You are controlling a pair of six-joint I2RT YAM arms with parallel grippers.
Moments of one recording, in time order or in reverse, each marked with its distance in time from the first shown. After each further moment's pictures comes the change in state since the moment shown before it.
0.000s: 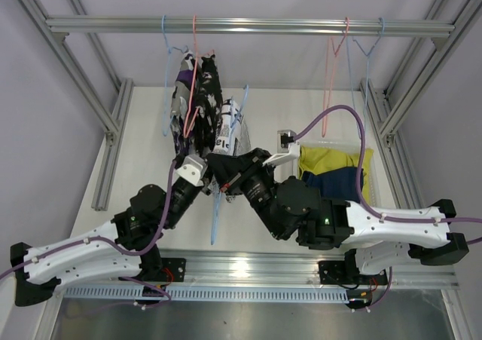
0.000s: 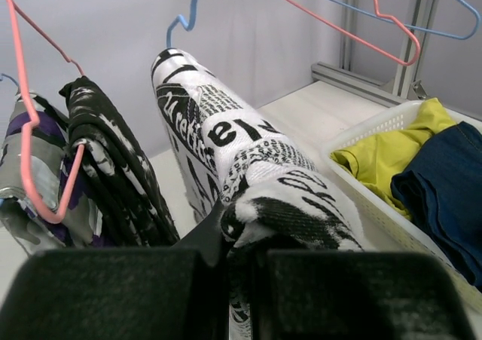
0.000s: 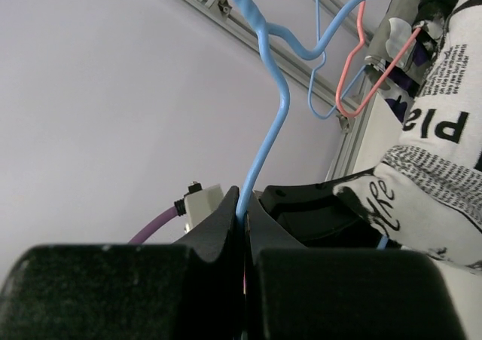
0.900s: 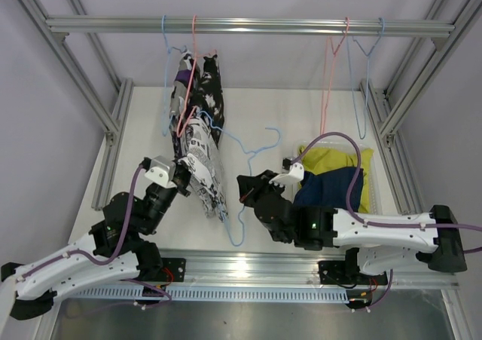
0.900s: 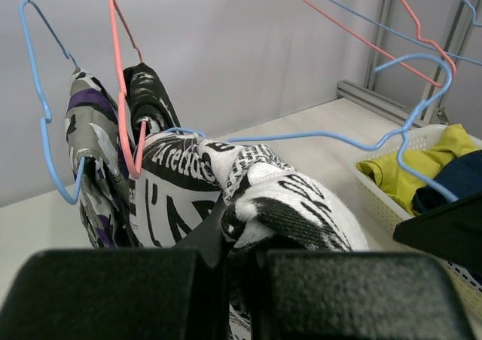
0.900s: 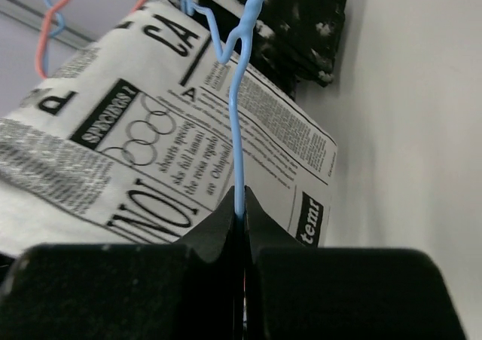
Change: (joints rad) left arm 0.053 -0.219 -0.026 -0.132 -0.036 -0.043; right arm -0.128 -0.103 -0.446 -0.148 0.073 0.282
